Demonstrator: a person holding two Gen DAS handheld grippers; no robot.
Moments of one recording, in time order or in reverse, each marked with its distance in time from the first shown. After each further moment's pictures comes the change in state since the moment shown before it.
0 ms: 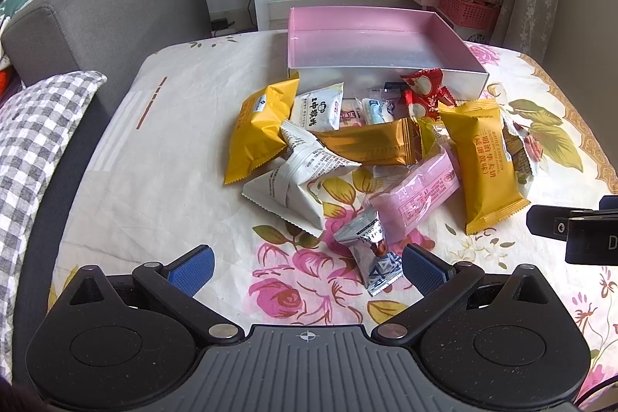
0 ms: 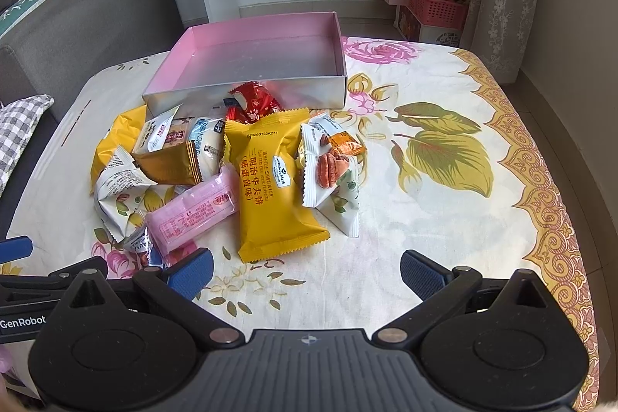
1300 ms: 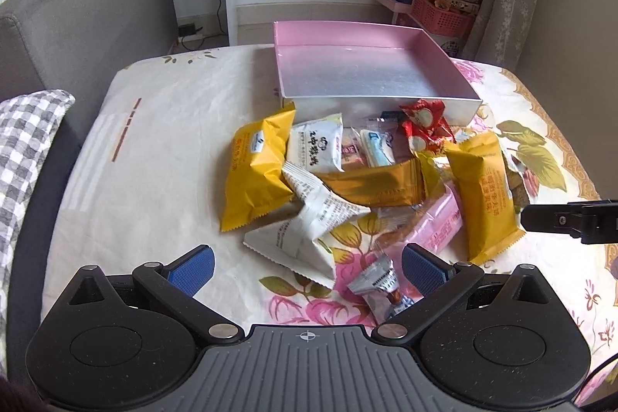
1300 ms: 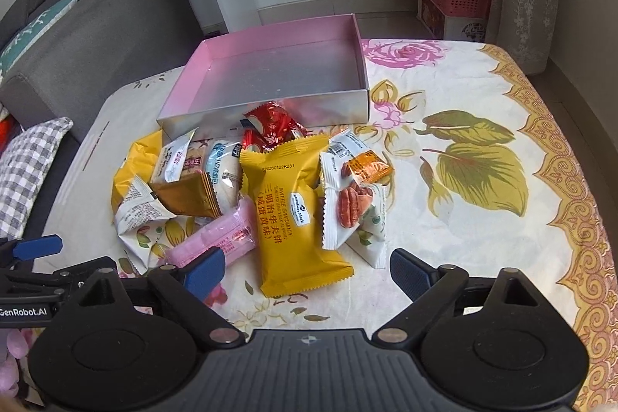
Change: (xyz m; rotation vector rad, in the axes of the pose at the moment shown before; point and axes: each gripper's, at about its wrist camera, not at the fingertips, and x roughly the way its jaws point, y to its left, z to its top) left arm 0.019 0.039 0.045 0.033 -0.001 -0.123; right arm 0.017 -0.012 0.033 0.068 0.038 0.141
